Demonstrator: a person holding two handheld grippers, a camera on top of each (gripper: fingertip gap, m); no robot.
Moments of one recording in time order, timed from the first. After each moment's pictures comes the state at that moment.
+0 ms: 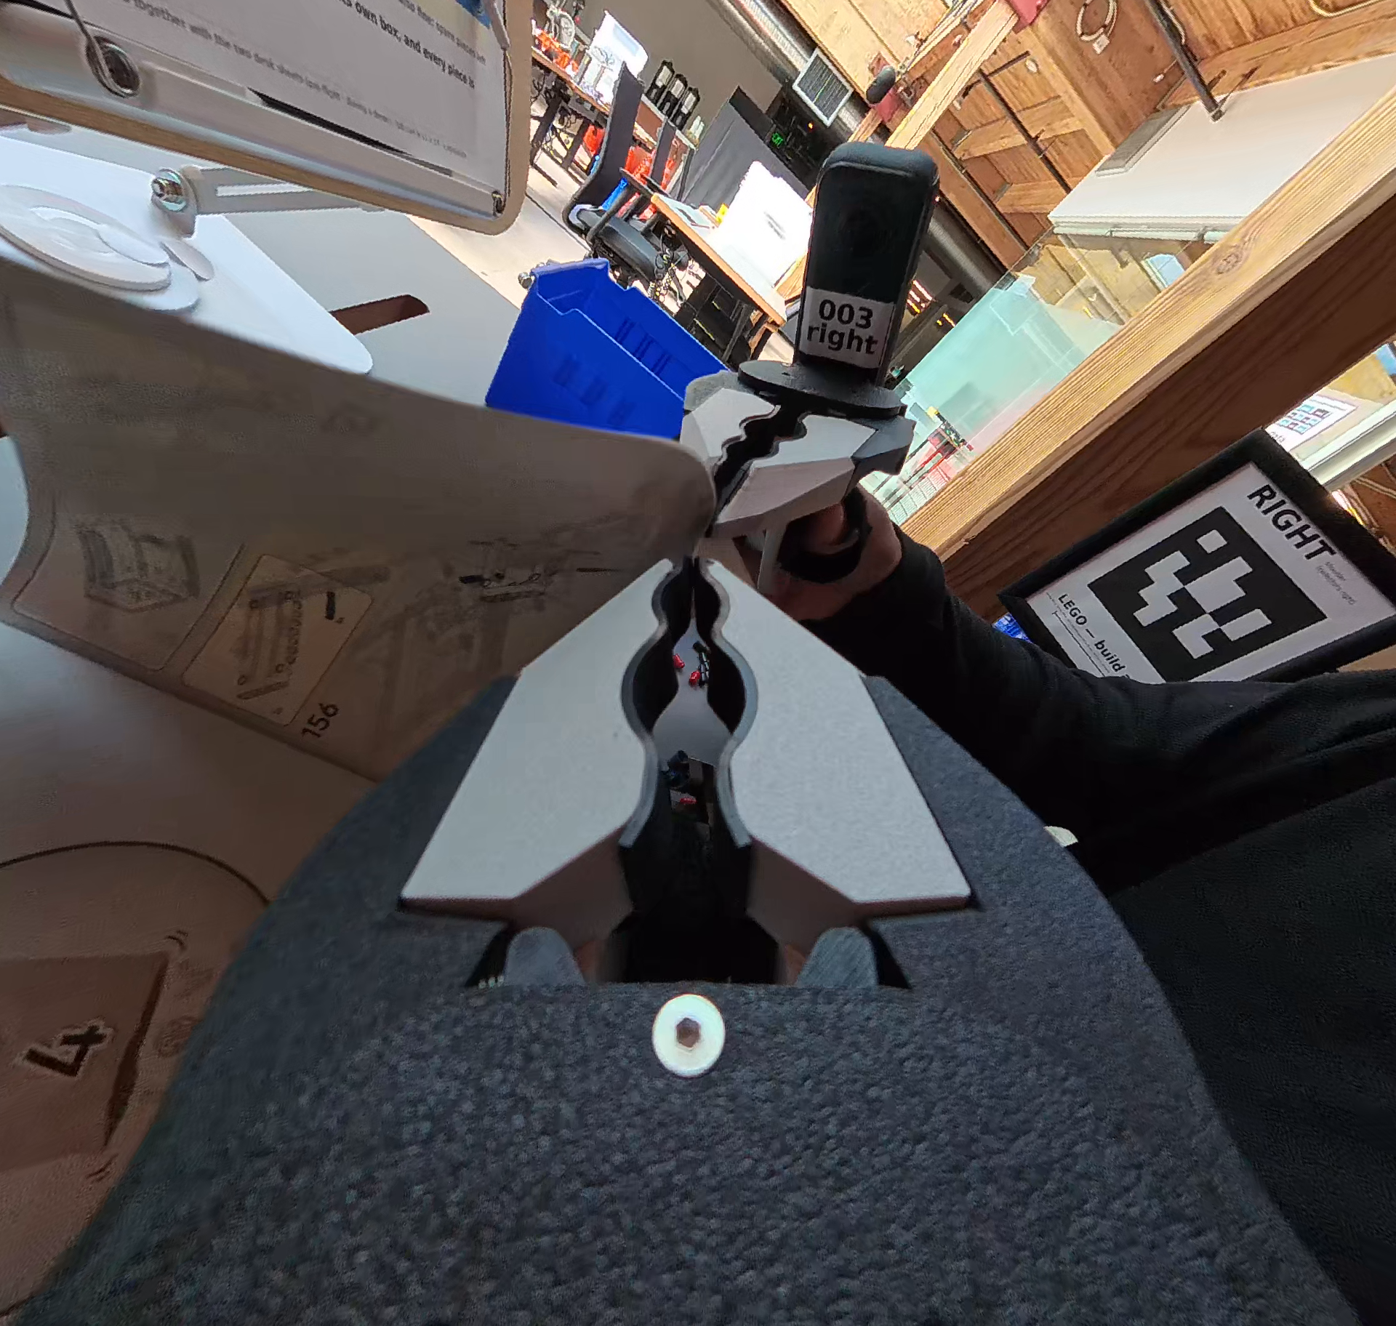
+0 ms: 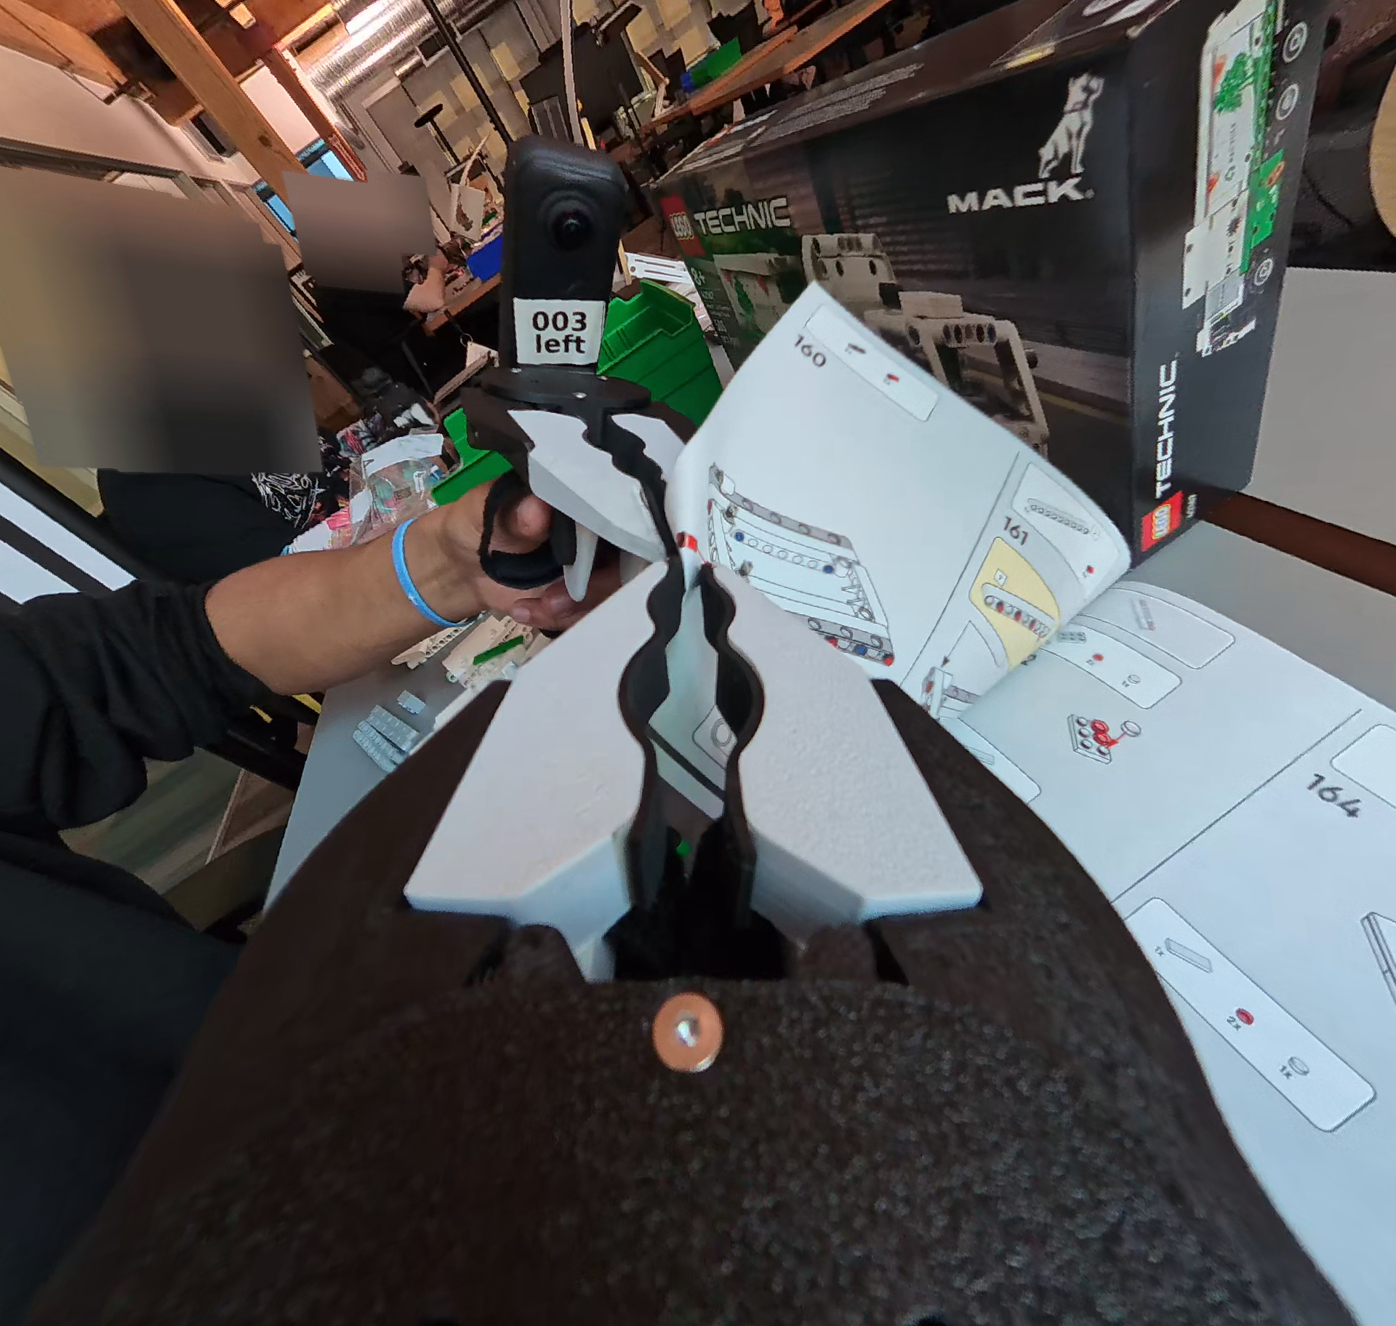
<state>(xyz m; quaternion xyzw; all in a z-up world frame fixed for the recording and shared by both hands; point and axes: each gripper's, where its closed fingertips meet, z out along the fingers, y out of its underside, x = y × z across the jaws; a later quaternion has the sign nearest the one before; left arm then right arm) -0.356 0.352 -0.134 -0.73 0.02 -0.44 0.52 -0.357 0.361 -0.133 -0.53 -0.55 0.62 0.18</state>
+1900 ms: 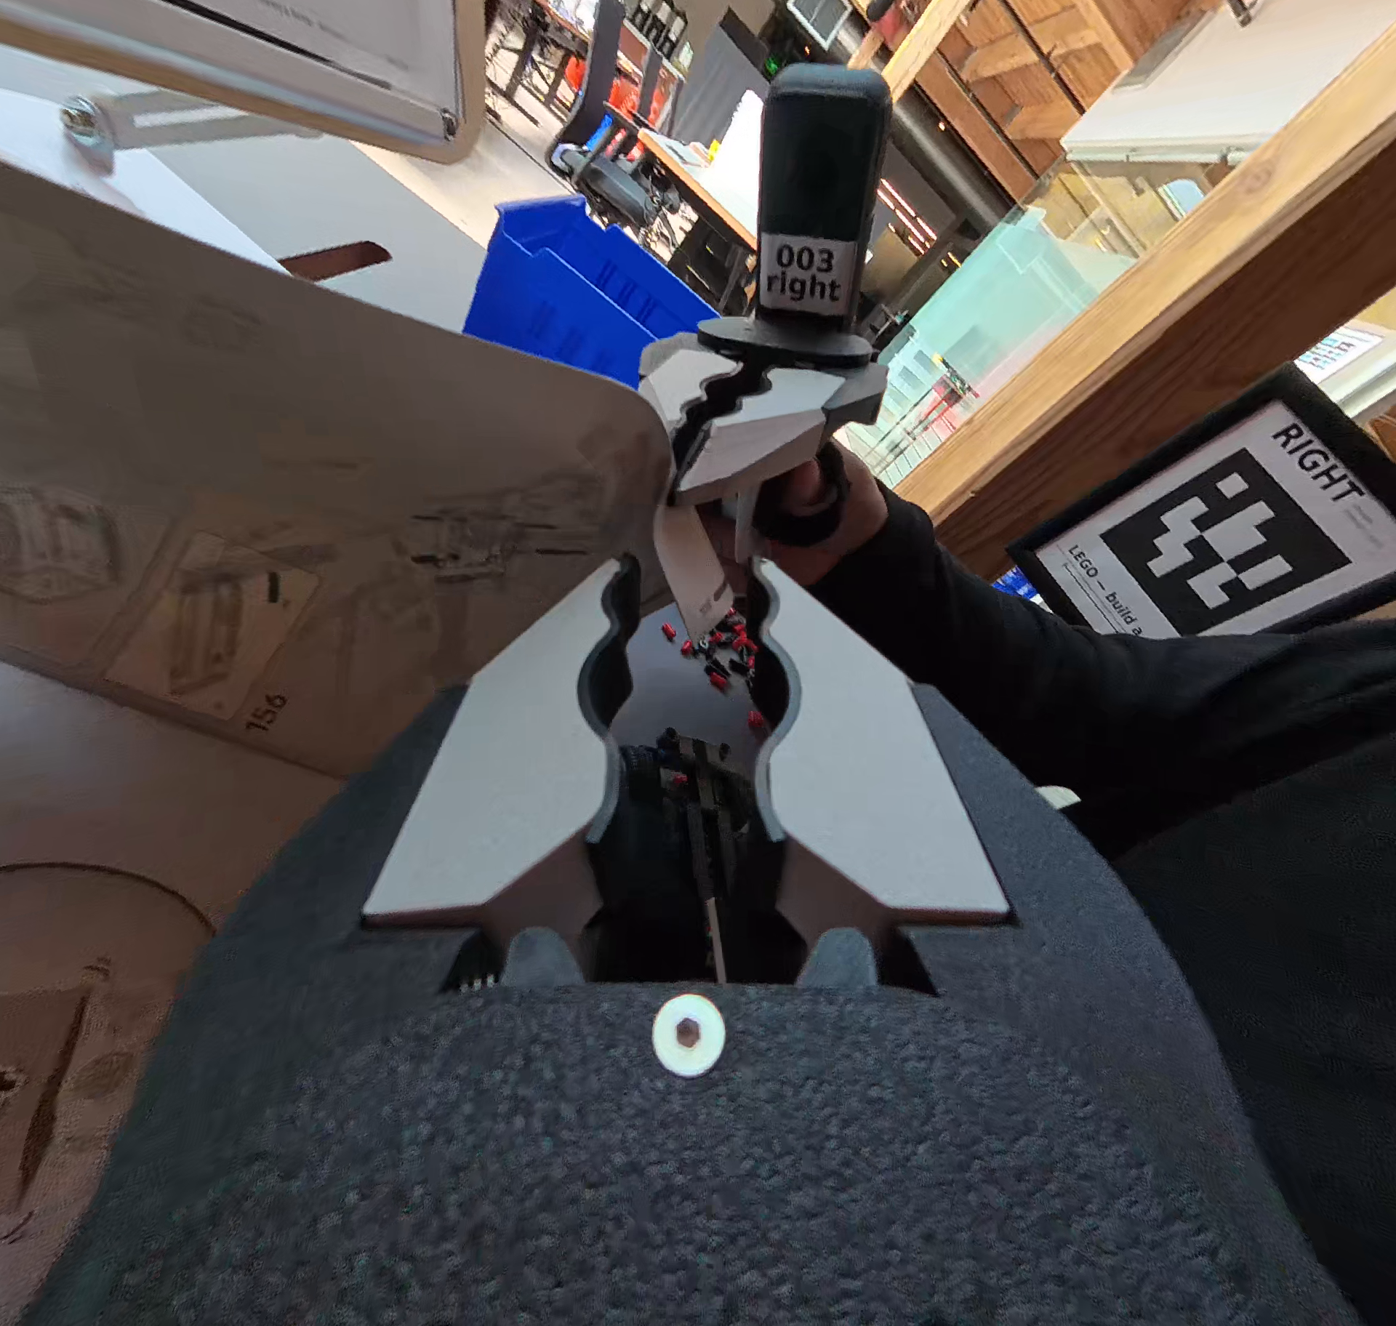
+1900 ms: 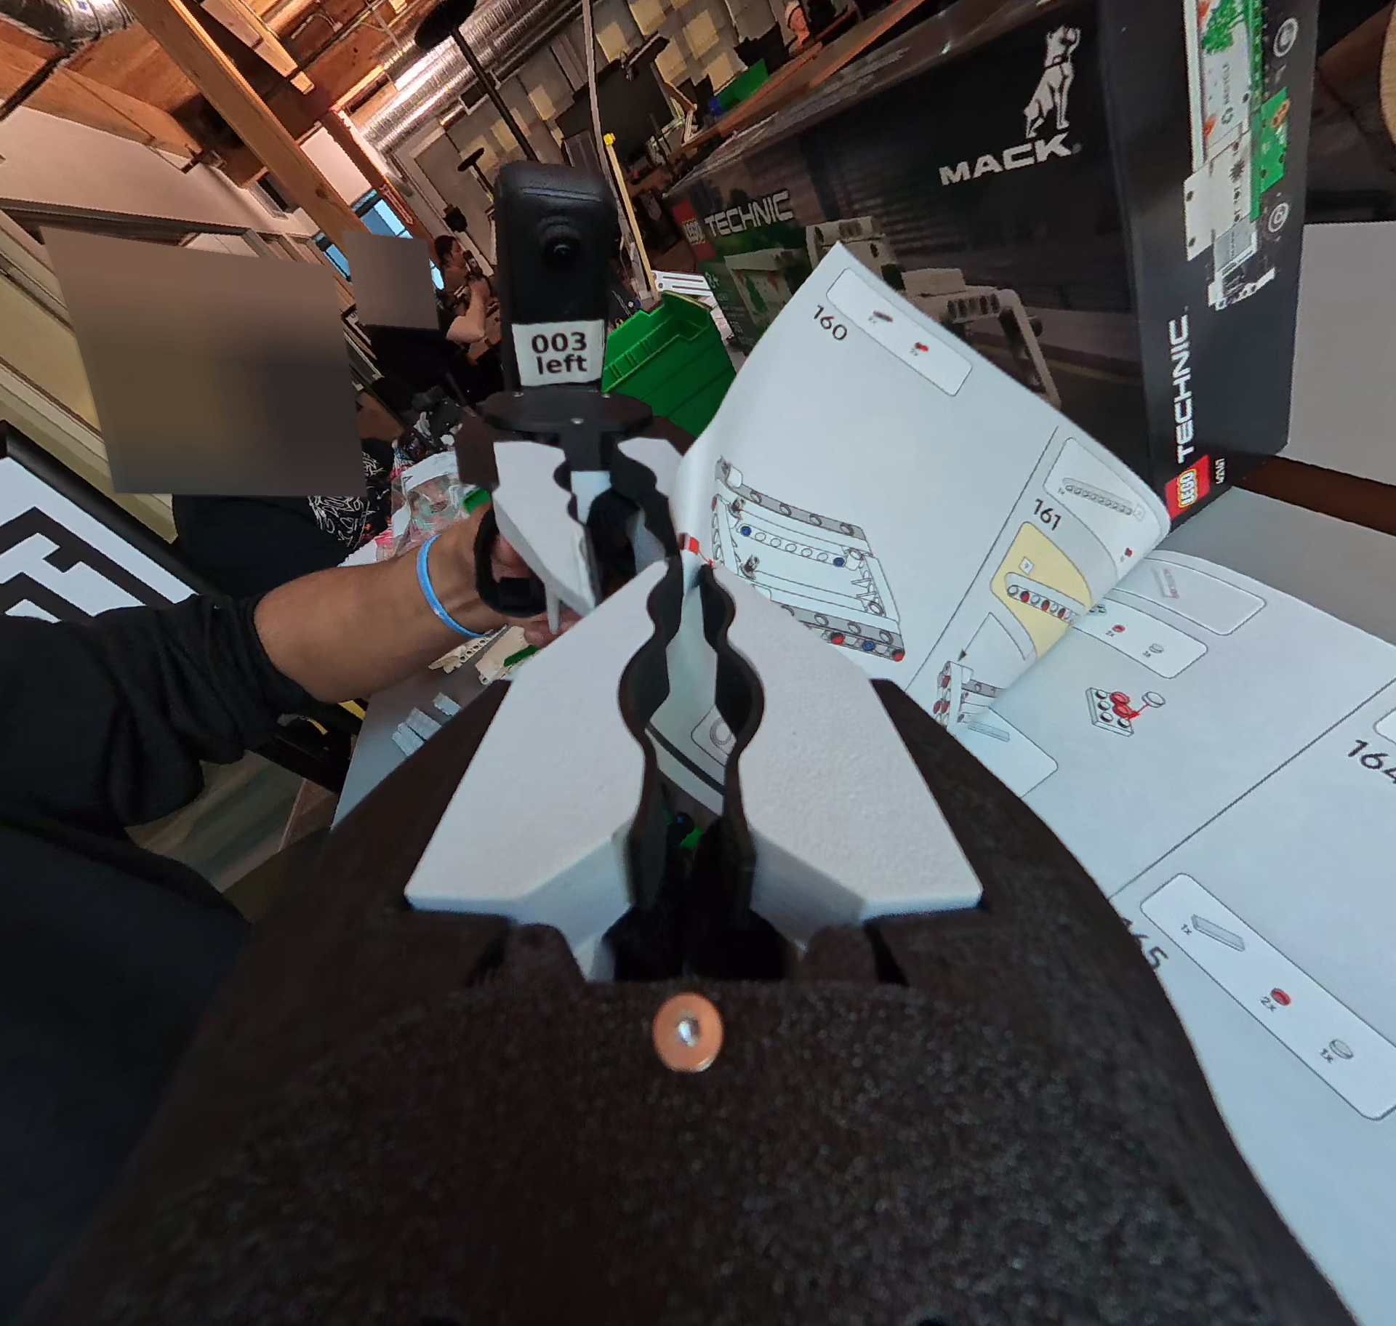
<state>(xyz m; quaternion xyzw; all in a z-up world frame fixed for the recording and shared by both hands) -0.336 0.352 -0.144 -0.74 0.05 -0.44 0.51 -0.351 0.365 -0.139 -0.53 -0.53 0.64 0.15</state>
